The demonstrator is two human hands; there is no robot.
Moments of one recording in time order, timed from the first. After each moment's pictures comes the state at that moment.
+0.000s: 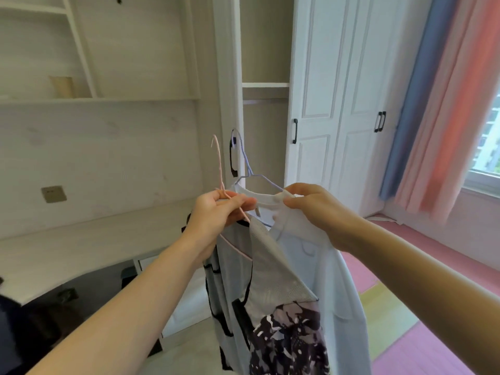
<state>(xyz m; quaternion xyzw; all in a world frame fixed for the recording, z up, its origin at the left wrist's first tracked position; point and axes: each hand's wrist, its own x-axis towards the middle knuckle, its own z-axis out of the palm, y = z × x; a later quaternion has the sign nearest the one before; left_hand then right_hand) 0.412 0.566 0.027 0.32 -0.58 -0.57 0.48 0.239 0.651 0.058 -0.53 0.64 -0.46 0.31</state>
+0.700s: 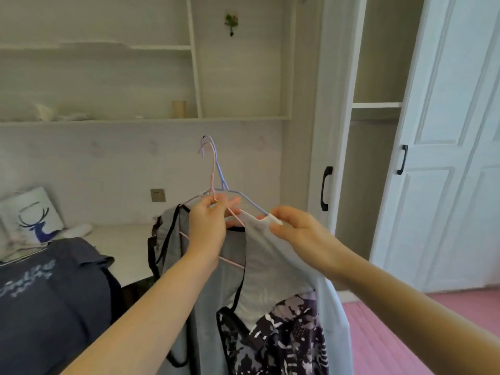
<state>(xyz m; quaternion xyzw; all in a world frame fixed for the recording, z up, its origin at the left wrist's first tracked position) 0.522 0.482 0.050 0.44 -0.44 -0.38 0.68 0.350 0.524 0.060 -0.74 0.45 -0.38 0.32</state>
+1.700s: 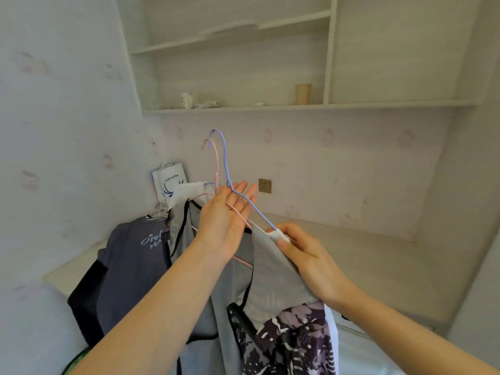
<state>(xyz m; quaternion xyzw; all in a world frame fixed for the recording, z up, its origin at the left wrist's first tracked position) 0.680 0.394 0.062 0.30 -0.18 -0.43 0.83 0.524 0.358 0.005 -0.78 0.21 -0.35 0.47</state>
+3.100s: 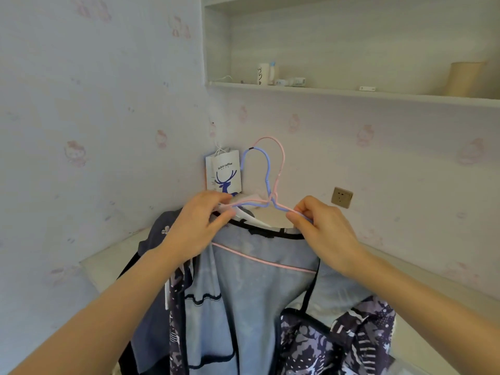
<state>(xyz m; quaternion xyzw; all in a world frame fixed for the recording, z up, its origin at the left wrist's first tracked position) 1.067 0.347 -0.017 0.74 -0.55 0.08 0.38 0.849 0.207 0.014 -0.90 0.24 -0.31 0.21</state>
